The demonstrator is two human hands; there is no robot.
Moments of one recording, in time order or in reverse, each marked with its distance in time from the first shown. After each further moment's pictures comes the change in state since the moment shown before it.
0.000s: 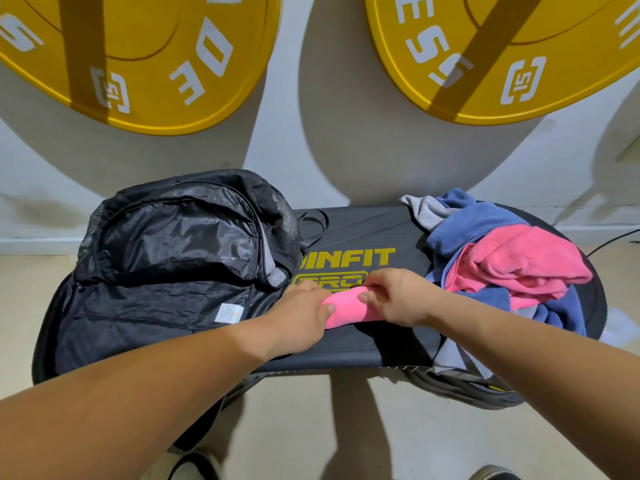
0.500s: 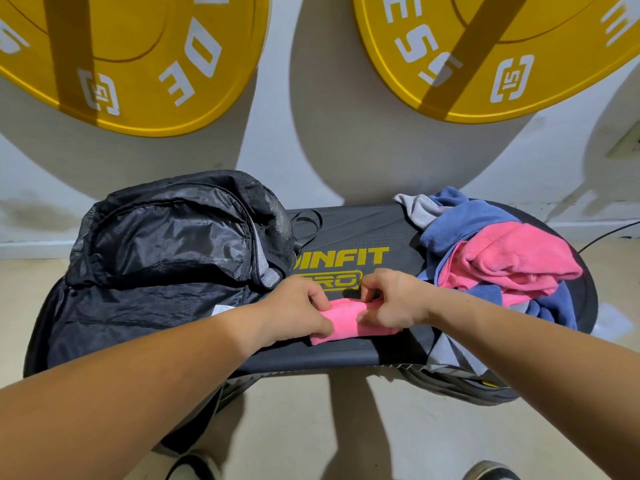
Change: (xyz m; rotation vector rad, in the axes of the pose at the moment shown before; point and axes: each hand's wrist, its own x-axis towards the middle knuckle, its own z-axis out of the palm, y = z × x) left_hand -0.006 0.025 -0.023 -0.377 0.032 -0.167; right_hand -0.014 -0.011 -0.014 0.120 -0.110 0.020
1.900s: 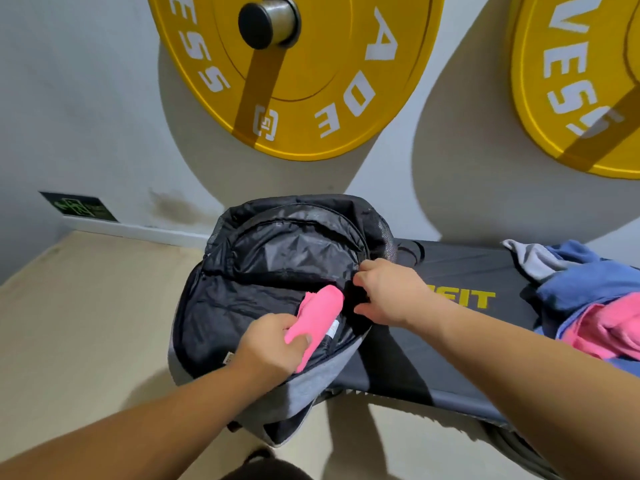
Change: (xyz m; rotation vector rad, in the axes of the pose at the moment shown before) left_hand -0.107 -0.125 -0.086 0.027 0.388 -0.077; right_hand 0.084 -0.151 0.024 -0.576 0.220 -0.392
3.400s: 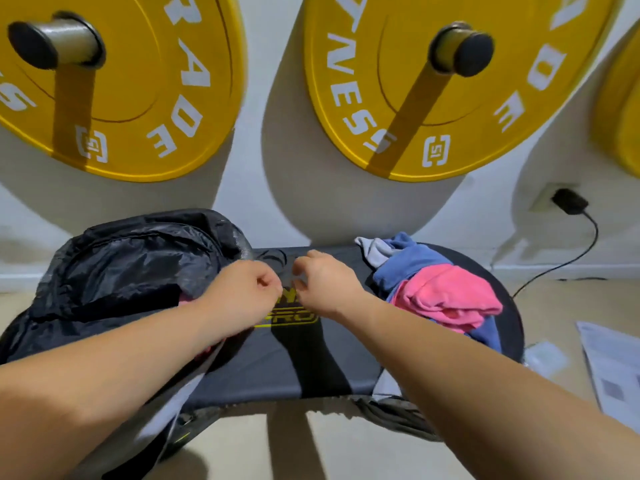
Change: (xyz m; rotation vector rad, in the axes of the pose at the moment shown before) left_hand 0.041 0.203 0.045 0.049 -0.028 0.215; right_hand -0.094 0.092 -0.022 0.287 0.251 0.346
